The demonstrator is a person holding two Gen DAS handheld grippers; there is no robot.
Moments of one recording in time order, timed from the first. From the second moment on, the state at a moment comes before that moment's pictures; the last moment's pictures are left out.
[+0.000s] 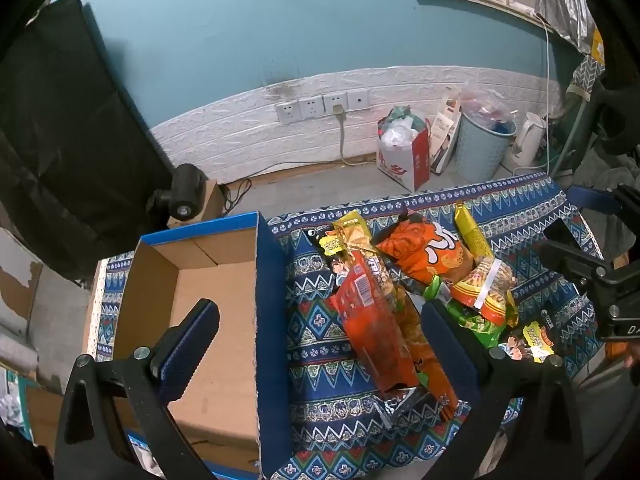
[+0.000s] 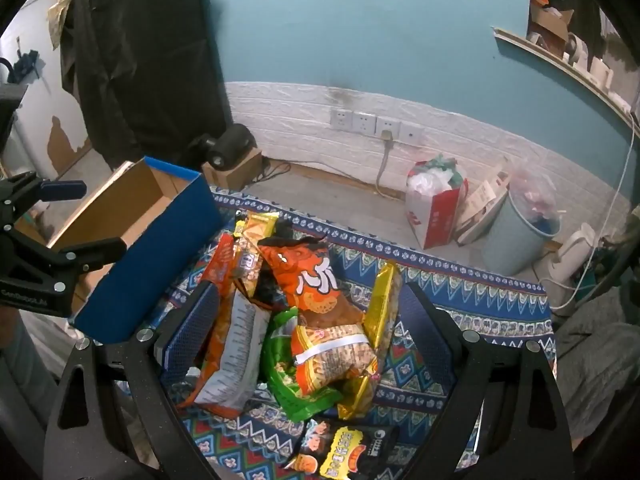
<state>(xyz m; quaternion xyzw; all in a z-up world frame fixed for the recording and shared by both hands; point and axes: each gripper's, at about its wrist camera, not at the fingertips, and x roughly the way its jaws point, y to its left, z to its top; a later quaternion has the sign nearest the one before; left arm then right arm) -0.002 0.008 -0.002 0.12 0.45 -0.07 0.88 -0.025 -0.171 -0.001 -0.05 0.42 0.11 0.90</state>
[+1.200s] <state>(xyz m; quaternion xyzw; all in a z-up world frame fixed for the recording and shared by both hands) -0.002 0.007 -0.006 0.12 0.46 -0.07 0.88 -0.026 -0.170 -0.005 -0.04 0.42 0.12 0.90</state>
